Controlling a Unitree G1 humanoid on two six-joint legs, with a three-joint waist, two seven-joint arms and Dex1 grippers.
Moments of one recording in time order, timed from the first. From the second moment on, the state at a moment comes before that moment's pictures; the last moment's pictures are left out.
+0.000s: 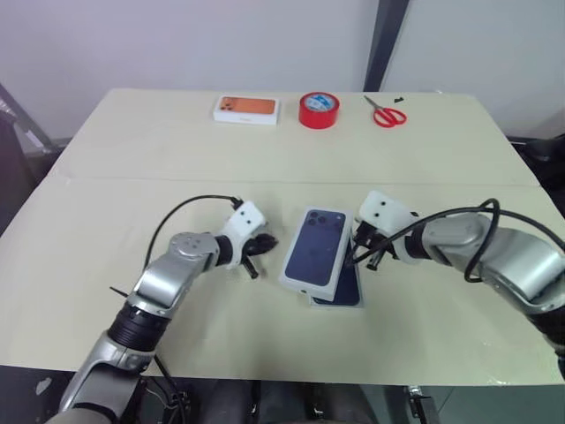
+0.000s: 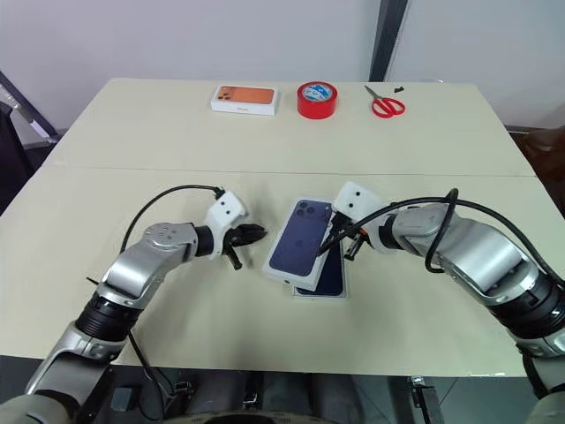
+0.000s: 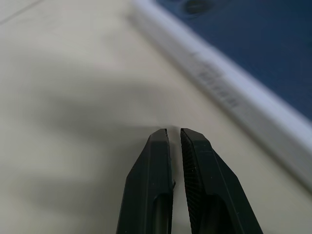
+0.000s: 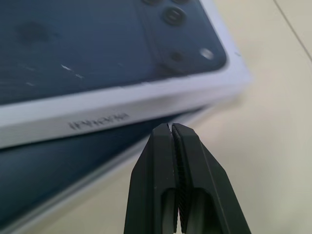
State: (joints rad) left arm -0.48 0.44 -0.30 -0.13 -0.21 0.69 -0.74; right arm -0.61 -1.03 0.40 -0.48 0.56 1.06 0.48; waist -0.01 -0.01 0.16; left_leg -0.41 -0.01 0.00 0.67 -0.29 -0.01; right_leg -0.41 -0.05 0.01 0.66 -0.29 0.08
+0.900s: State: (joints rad) left arm -0.48 0.43 -0.34 -0.22 -0.29 0.77 -0.86; right arm -0.48 -1.04 0.28 -0.59 0.47 1.15 0.64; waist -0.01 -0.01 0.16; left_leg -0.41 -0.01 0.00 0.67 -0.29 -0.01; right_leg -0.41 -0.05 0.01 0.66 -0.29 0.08
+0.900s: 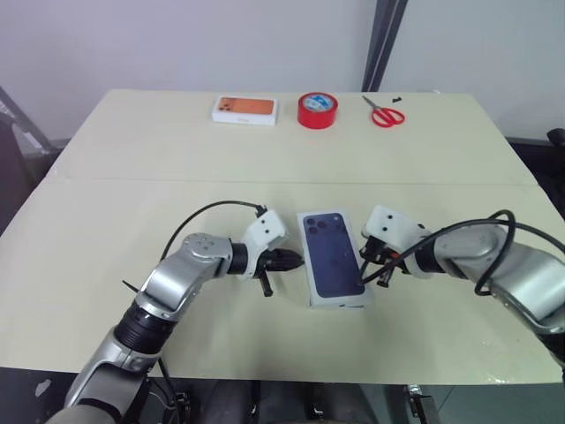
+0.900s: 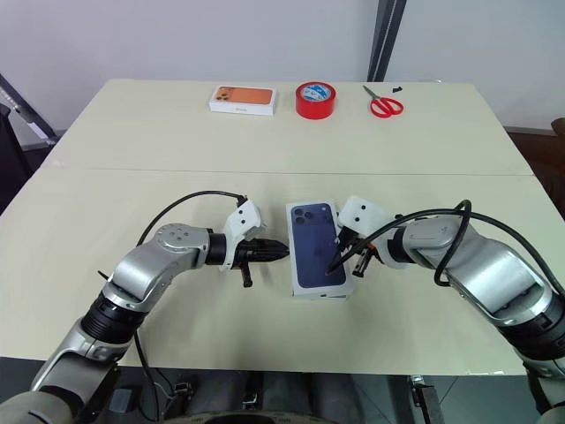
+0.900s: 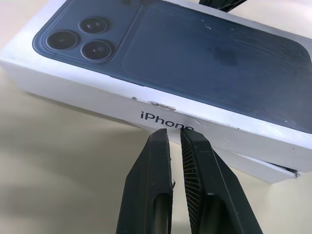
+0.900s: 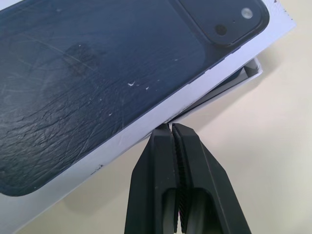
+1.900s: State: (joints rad) left arm -0.49 0.40 -0.35 -0.20 -0.25 0.76 -0.86; right arm -0.42 -1.03 0.26 -0.63 0.43 1.18 0.67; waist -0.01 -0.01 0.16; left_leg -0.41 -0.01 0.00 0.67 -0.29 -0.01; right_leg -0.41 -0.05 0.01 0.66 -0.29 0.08
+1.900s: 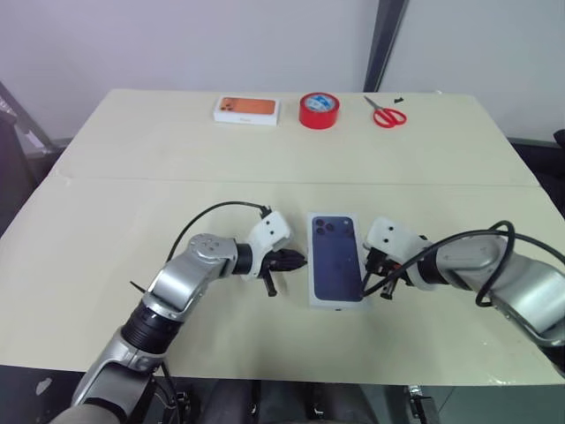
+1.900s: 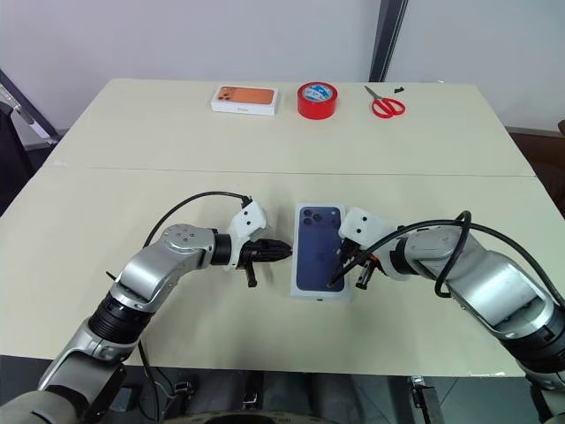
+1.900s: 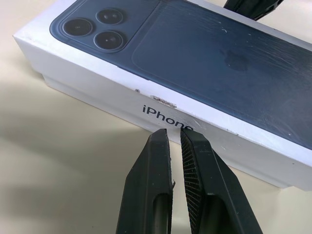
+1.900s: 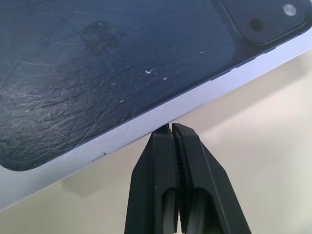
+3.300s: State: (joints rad) left arm -0.48 0.39 -0.28 -0.18 -0.29 0.74 -0.83; right arm -0.23 -1.12 0.02 -0.68 0.48 0.99 0.88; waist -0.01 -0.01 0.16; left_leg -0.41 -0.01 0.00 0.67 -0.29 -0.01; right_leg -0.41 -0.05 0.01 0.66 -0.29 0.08
